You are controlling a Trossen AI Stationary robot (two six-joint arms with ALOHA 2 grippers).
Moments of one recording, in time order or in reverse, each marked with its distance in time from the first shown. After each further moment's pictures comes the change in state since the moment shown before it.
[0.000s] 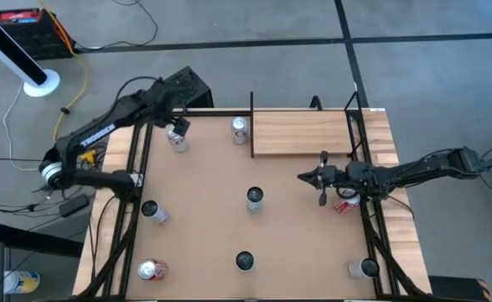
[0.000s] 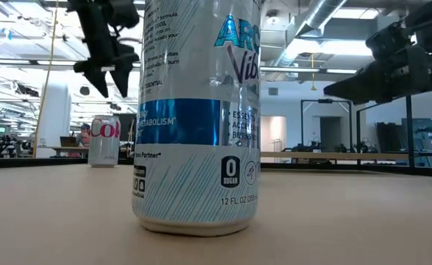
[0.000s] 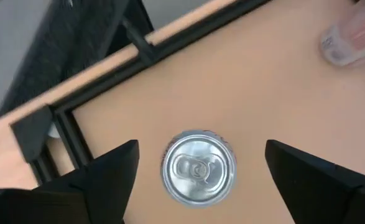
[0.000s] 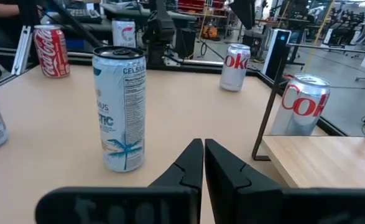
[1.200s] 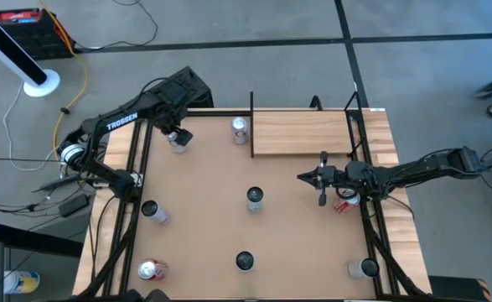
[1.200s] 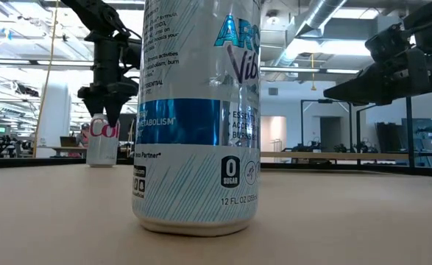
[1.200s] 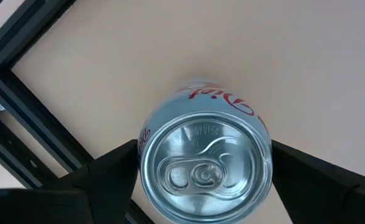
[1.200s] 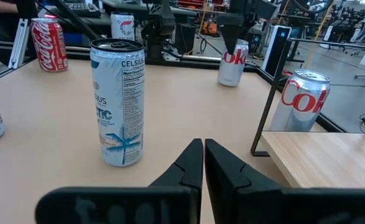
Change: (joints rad) left arm 0.038 0.229 0.000 -0.122 0.105 0.143; right arm 0.000 0.005 0.000 -0.008 0.001 -0.007
